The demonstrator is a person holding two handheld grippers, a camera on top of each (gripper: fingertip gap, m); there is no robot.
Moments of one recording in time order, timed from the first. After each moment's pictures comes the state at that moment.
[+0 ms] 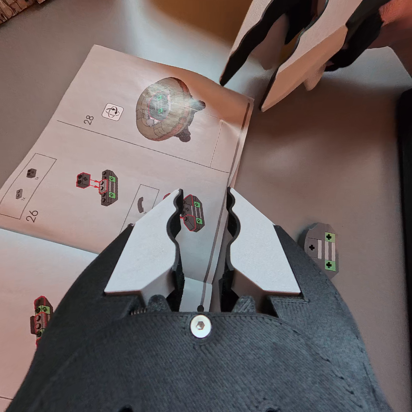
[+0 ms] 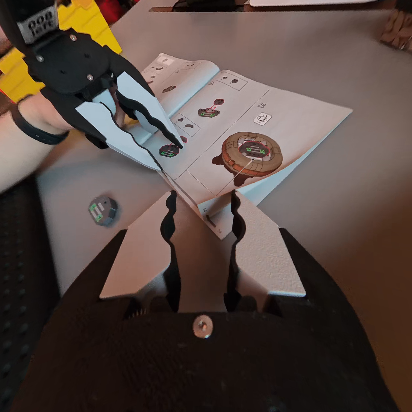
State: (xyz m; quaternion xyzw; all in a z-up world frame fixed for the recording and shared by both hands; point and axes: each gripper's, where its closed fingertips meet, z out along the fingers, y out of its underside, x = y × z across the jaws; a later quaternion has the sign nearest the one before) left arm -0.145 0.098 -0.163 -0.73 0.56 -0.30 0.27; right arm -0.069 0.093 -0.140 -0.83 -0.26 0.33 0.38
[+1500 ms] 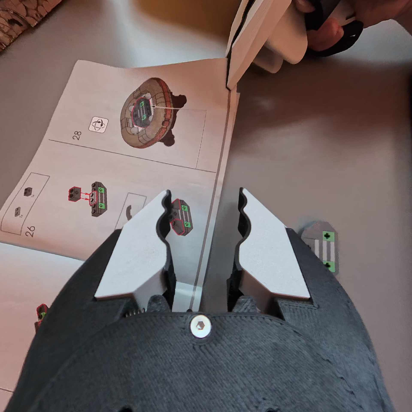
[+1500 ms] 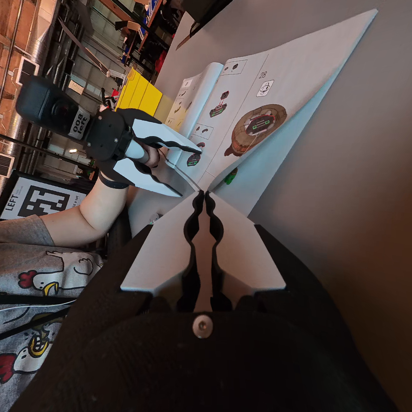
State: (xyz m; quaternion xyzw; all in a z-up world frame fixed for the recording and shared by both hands) left arm -0.139 0.088 -0.162 -0.71 0.59 -0.26 0.29; right arm -0.065 0.091 -0.136 -0.81 -0.11 0.51 0.27
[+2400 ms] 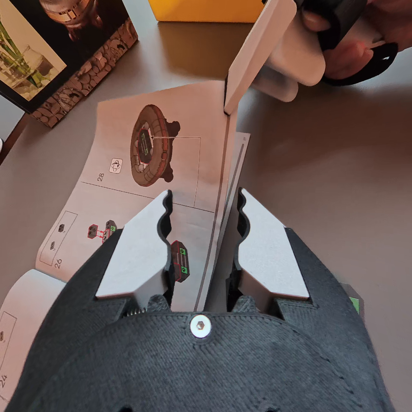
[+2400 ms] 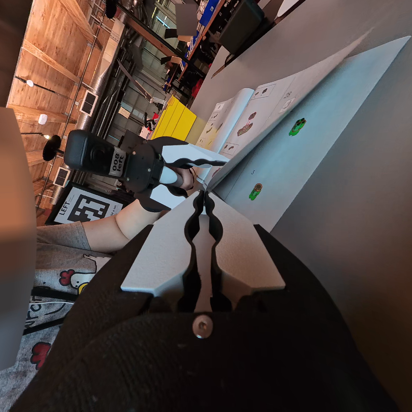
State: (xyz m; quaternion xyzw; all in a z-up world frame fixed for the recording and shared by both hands) left arm -0.103 0.097 -0.152 -0.69 0.58 -0.20 0.39; right arm -0.069 0.092 -0.109 -0.75 -0.10 0.58 0.29
